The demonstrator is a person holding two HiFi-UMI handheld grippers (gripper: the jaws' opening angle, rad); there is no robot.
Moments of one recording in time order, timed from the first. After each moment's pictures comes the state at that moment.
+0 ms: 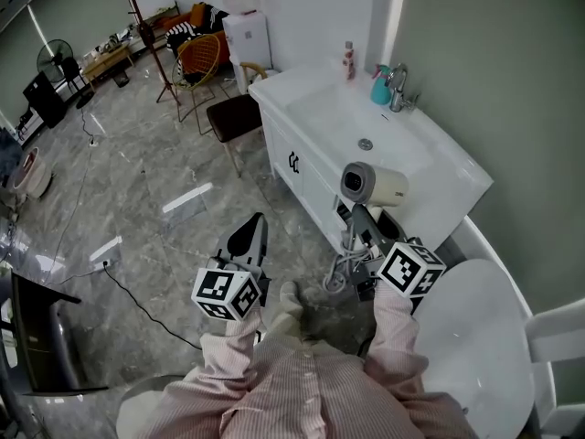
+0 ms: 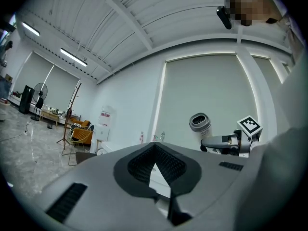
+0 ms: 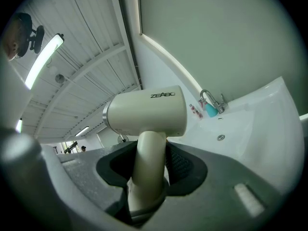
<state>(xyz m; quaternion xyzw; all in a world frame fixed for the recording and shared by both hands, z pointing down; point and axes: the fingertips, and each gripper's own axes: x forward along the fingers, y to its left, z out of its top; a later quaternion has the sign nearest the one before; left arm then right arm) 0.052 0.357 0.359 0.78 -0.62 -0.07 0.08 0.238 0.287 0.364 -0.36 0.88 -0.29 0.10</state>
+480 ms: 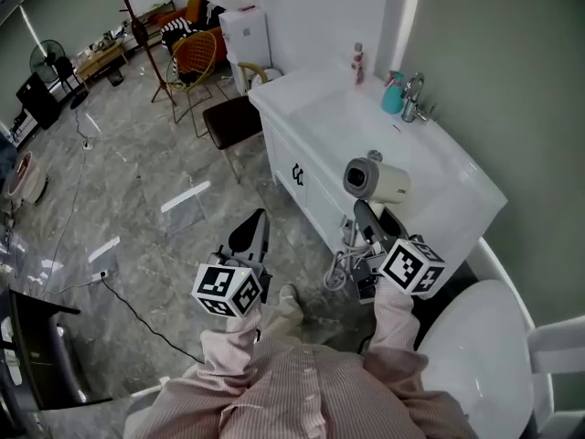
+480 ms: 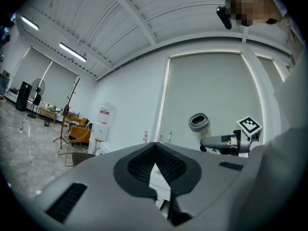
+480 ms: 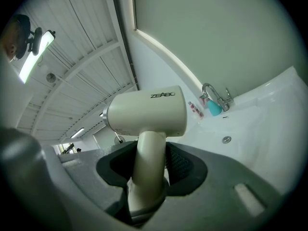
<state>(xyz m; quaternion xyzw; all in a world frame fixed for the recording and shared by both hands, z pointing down) 0.002 0.249 0.373 0.78 -0.61 -0.06 0.09 0.189 0.182 0.377 -0.37 0.87 -0.30 0.10</state>
